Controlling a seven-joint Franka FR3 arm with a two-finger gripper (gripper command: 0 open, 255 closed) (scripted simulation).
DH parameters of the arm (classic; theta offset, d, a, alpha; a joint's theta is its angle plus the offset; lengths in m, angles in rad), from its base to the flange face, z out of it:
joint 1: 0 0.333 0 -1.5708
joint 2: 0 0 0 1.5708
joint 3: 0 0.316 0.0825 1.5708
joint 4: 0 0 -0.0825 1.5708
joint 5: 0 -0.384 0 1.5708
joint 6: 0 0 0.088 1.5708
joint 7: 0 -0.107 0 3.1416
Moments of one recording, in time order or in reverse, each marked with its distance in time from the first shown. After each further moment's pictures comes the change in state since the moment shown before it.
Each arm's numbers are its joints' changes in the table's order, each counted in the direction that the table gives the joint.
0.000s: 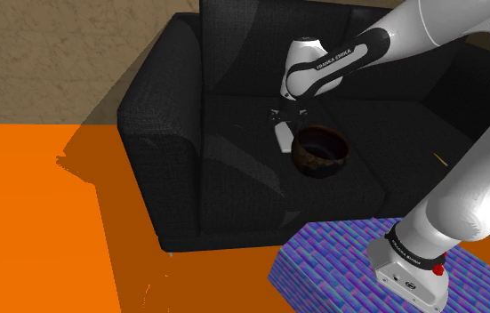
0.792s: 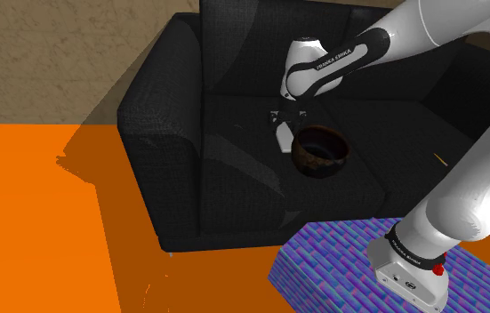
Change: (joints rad) arm 0.000 0.000 0.000 0.000 0.000 0.000 0.000
